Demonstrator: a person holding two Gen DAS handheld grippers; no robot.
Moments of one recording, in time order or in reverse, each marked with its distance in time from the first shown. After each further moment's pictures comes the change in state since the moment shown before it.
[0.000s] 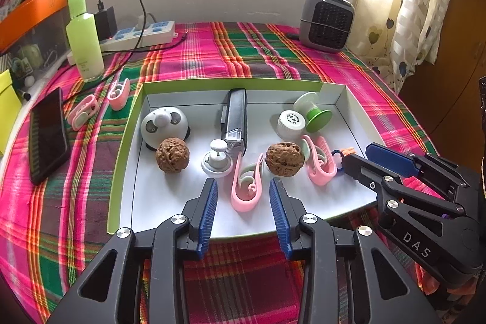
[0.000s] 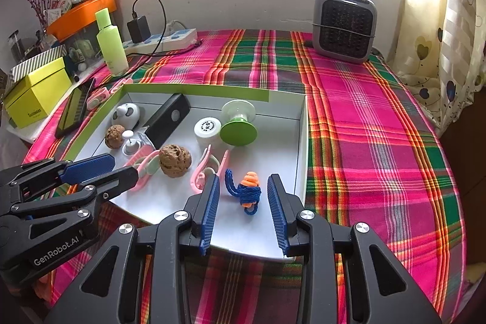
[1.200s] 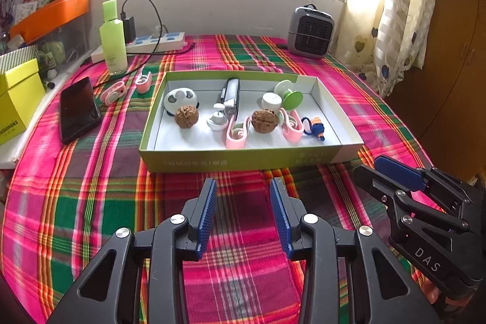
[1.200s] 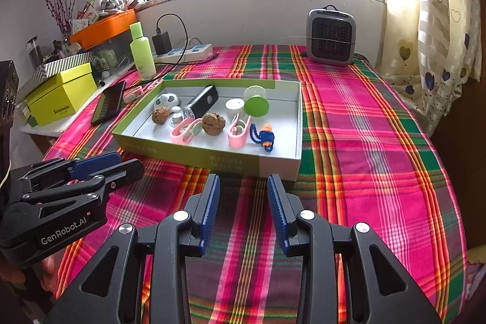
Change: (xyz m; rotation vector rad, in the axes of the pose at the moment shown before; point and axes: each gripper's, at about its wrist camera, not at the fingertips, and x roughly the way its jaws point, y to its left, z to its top) left arm -0.066 -0.009 -0.057 -0.012 -0.080 0.004; right arm -0.073 0.020 -0.060 0.021 -0.100 0.018
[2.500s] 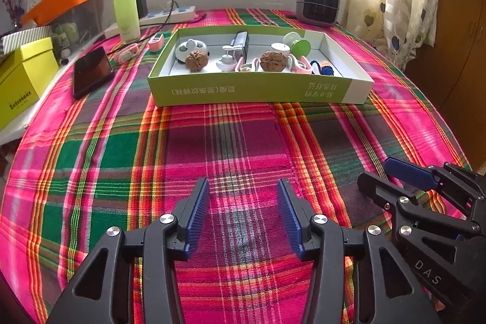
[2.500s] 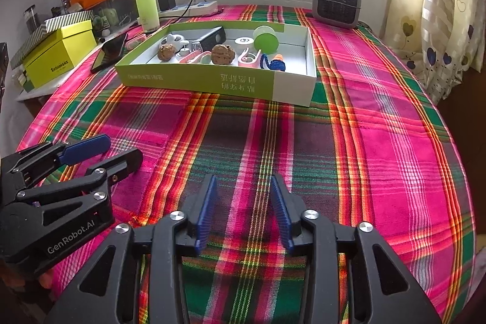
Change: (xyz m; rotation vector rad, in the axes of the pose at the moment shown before) left arm 0.003 -0.010 -0.054 0.020 0.065 0.088; right arm 0.005 0.013 -0.050 -0.045 0.144 -0.035
